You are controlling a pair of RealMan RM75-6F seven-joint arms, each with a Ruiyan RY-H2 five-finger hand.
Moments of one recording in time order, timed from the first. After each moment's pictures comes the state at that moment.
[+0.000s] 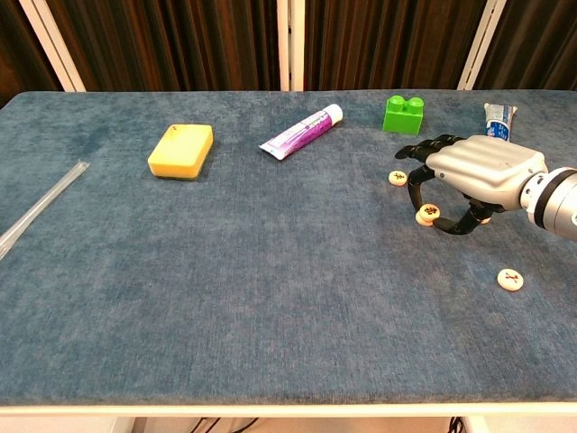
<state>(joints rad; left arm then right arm) -0.09 -1.13 0.01 -1.52 1.55 1.46 0.02 0.64 -1.60 0.09 -1.30 -1.27 0.91 -0.44</state>
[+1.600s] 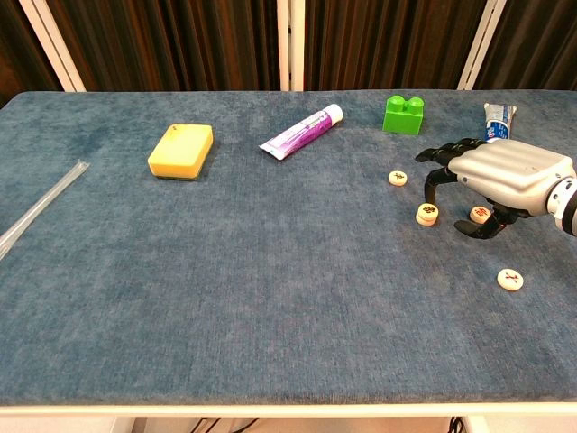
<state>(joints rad) -0.09 -1.13 0.01 -1.52 1.55 1.46 0.02 0.61 -1.56 0.06 -1.34 -1.25 0.95 -0.45</state>
